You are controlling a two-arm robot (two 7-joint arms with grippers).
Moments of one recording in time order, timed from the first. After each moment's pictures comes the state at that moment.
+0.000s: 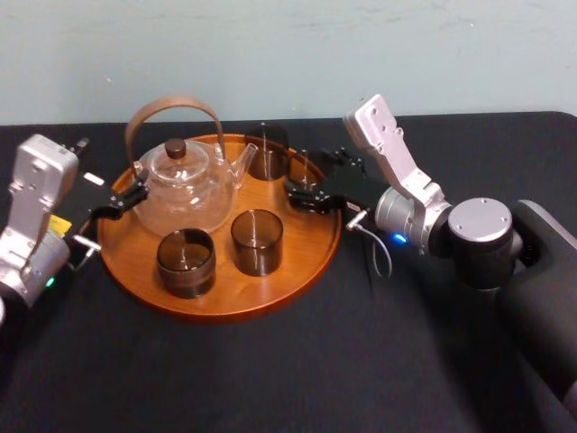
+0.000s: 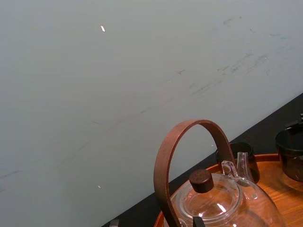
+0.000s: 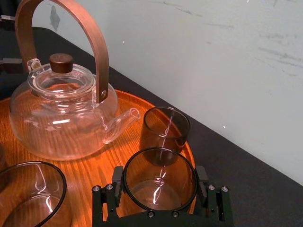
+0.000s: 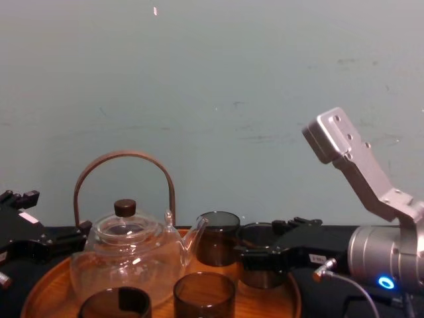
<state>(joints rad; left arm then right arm) -0.20 0.60 0.45 -1.41 -0.25 -0.12 0.03 0.49 0.19 -0.45 -1.06 0.08 0.05 0.41</state>
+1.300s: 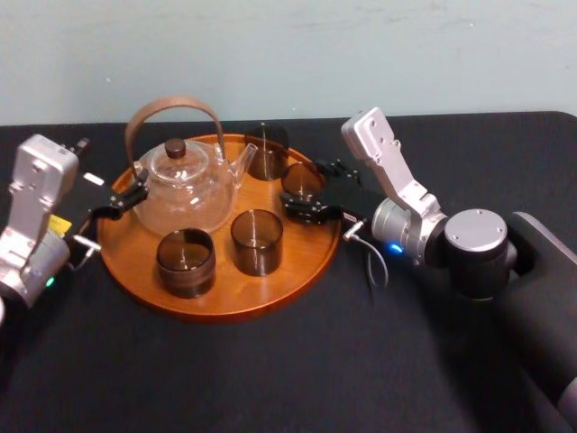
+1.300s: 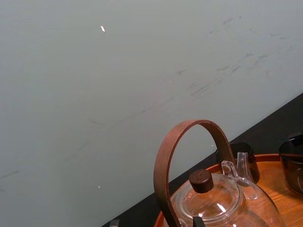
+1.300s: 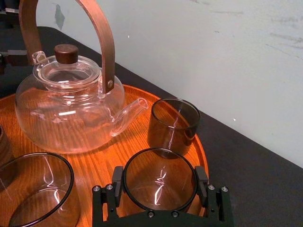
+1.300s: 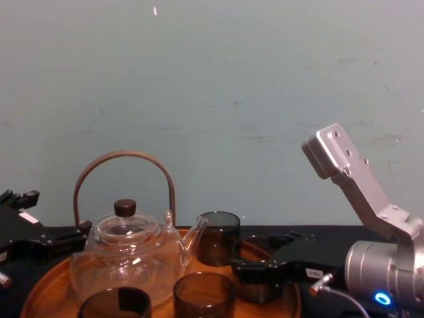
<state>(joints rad) -0.20 0.60 0.45 -1.41 -0.25 -0.12 0.03 0.49 0.18 -0.46 -1.00 0.10 0.02 0.43</state>
